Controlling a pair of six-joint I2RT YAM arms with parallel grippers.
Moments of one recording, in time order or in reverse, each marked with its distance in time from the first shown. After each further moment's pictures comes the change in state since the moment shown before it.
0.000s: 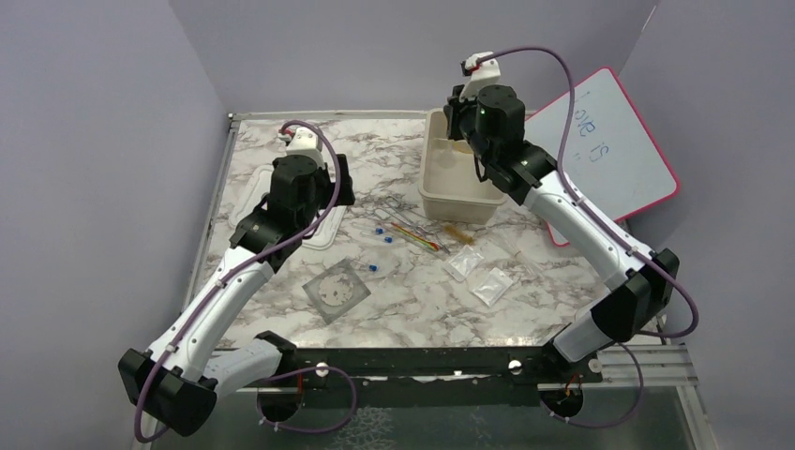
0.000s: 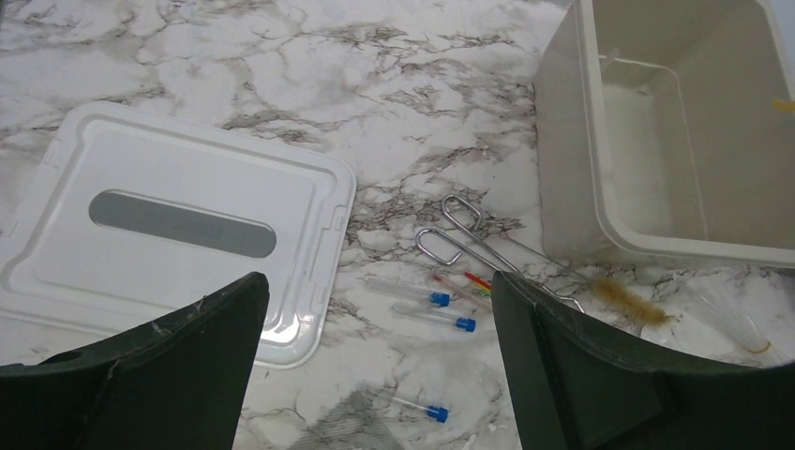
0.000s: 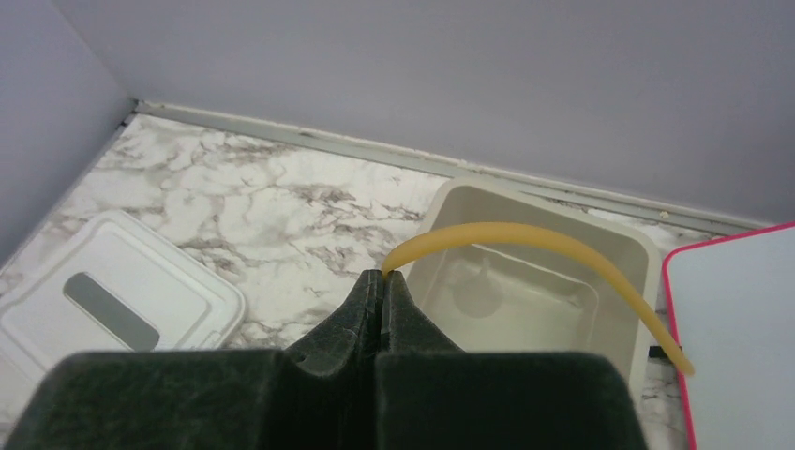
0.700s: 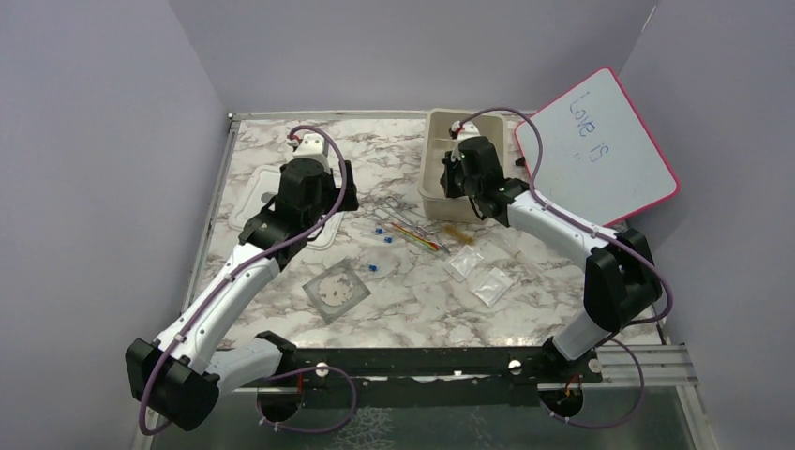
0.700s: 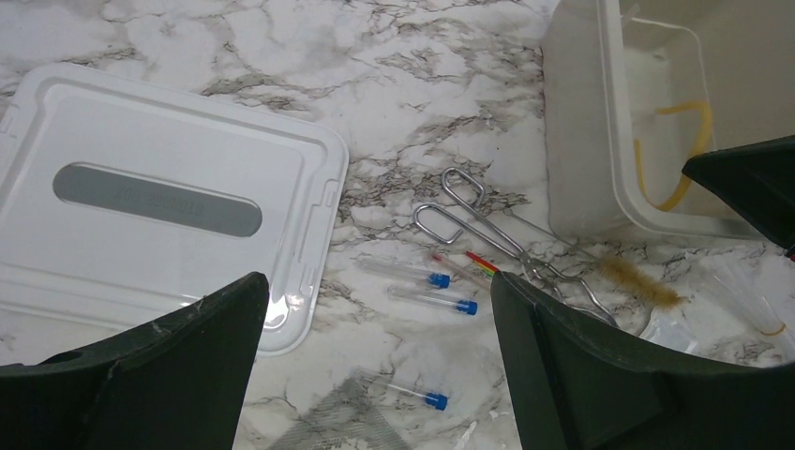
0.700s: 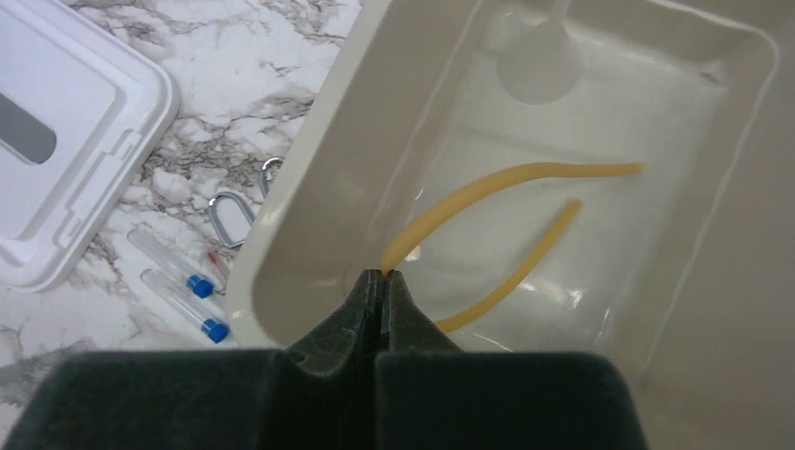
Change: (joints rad) left arm 0.000 0.032 -0.058 0.023 0.039 -0.029; right arm -0.073 0.059 -0.424 0.066 -0.178 0.126
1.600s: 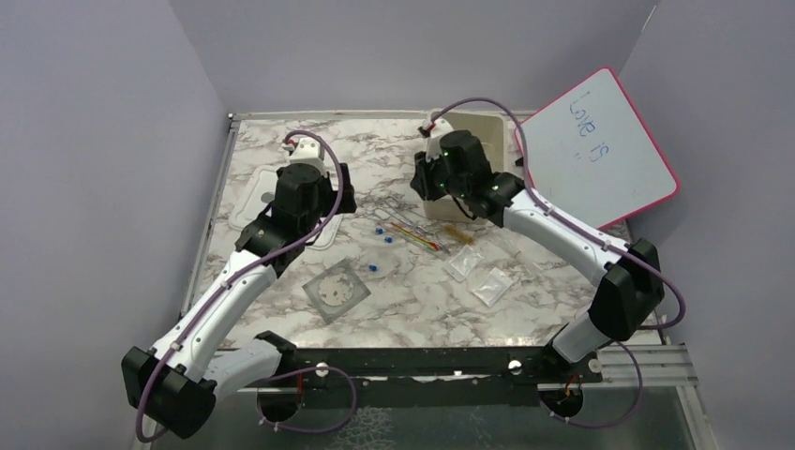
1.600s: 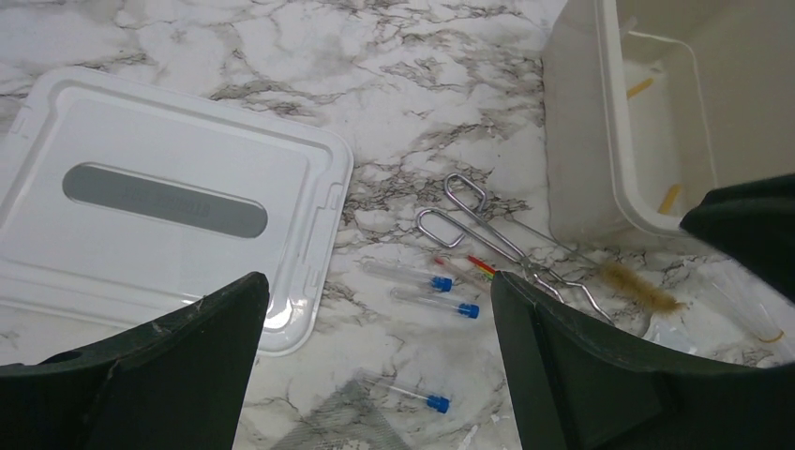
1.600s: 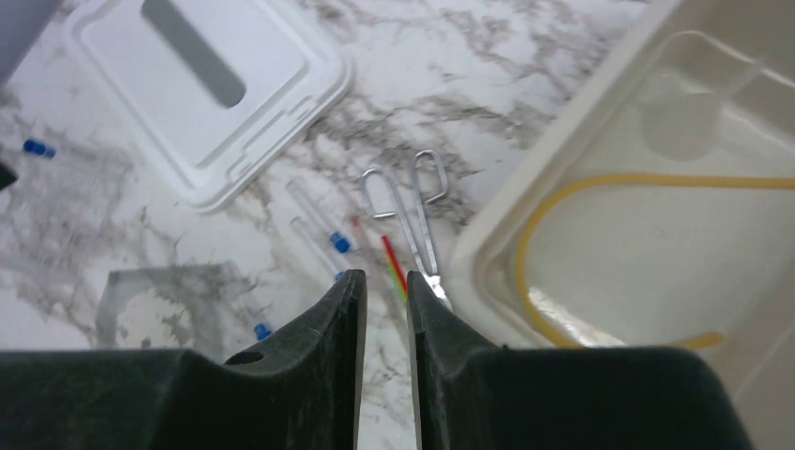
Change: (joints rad) left arm 0.000 -0.025 -0.033 0.021 -0.010 -0.002; right arm 0.098 -0.039 0.162 -0.161 -0.135 -0.009
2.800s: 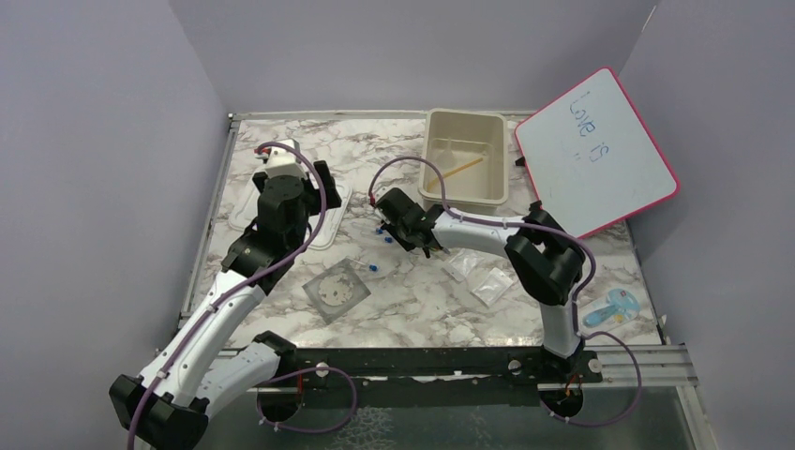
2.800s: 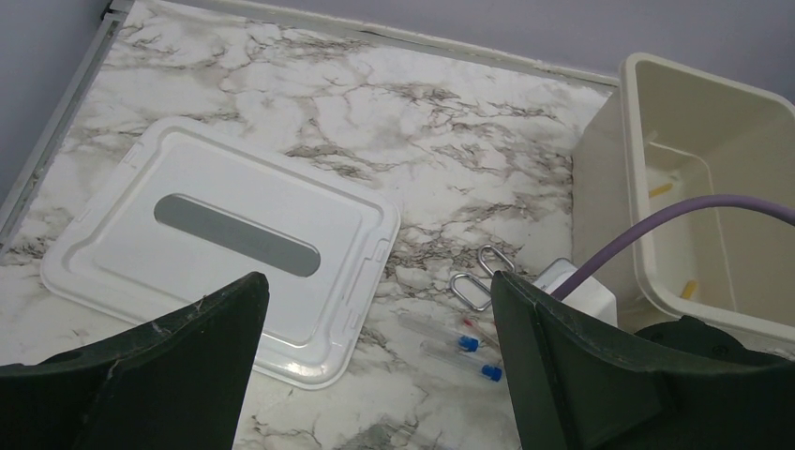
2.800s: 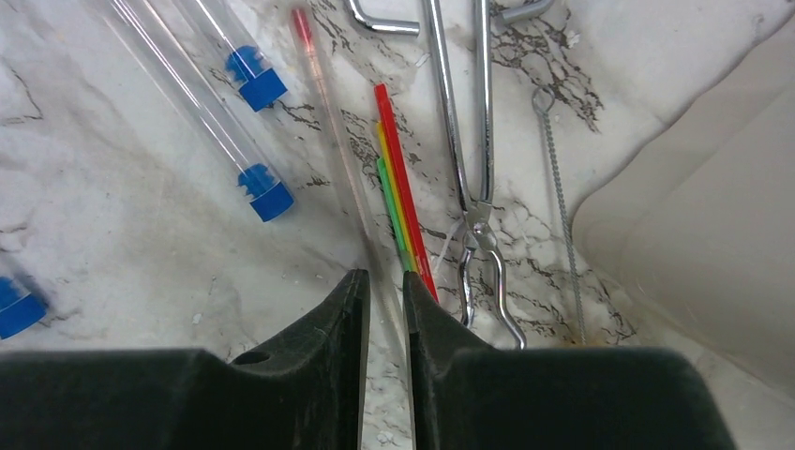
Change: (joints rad) left arm 0.000 -0.146 -0.064 0.083 -0.181 0.009; right arm 0.237 0.407 0.000 -0.078 0.282 -0.225
